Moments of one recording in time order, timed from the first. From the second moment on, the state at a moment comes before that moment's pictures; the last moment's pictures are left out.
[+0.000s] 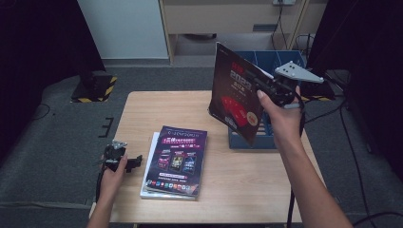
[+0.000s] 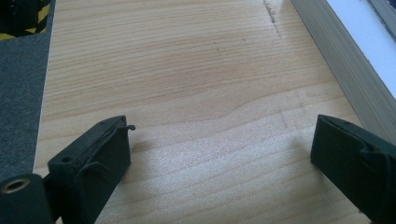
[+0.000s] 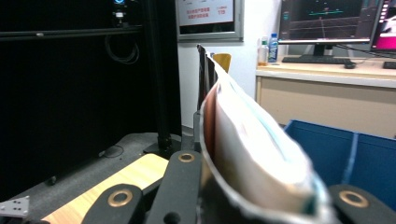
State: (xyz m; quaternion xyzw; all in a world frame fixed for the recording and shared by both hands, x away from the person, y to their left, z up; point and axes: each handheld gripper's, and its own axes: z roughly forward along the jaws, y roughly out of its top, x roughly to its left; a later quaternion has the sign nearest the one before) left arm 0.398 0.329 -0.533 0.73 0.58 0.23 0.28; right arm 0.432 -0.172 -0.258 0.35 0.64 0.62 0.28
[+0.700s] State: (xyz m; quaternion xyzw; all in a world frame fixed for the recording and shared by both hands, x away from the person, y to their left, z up) left arm 0.398 0.326 -0.535 0.73 0.57 0.23 0.29; right arm 0.431 -0.206 -0.256 0.39 0.63 0.60 0.32
